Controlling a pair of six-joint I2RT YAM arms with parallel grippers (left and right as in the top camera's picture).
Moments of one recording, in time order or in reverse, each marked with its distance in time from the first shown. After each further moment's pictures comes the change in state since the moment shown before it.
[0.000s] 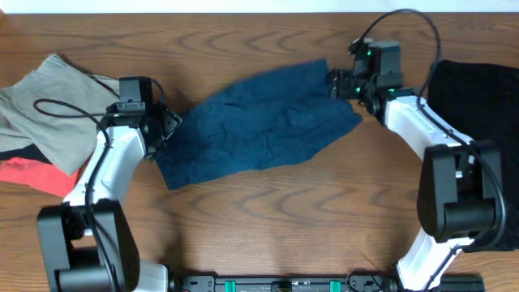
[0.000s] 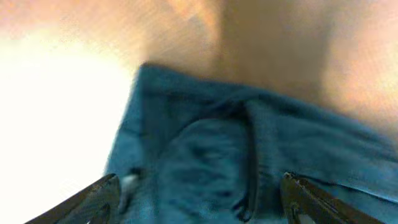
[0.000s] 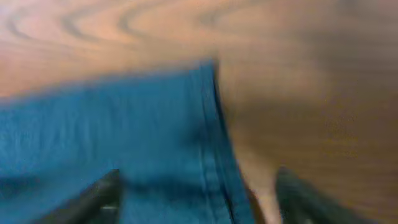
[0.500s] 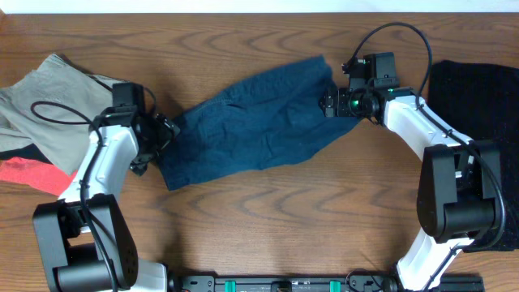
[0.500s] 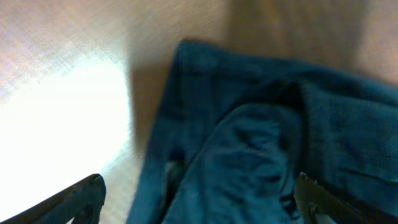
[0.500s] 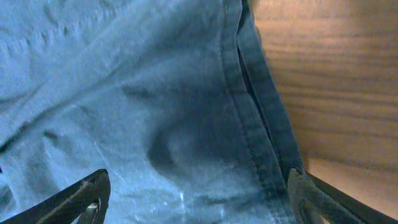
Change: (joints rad) left arm 0.061 0.008 0.000 -0.071 0.058 0.120; right arm 0.003 -0.001 0.002 -0.242 -0.084 -0.008
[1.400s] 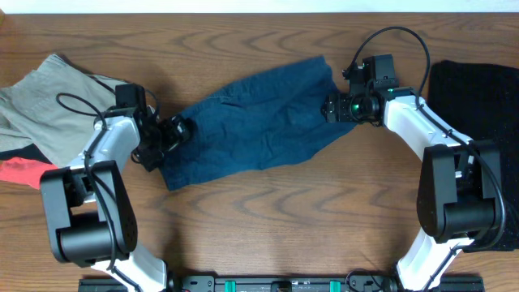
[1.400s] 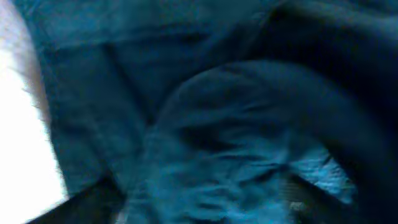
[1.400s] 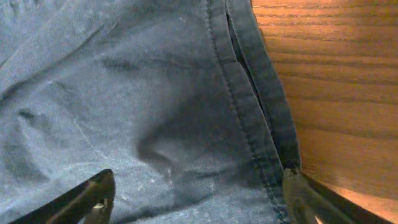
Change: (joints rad) left arm 0.011 0.176 0.029 0.004 0.221 0.220; right arm 0.002 0.000 0.000 -0.066 0.027 -0.008
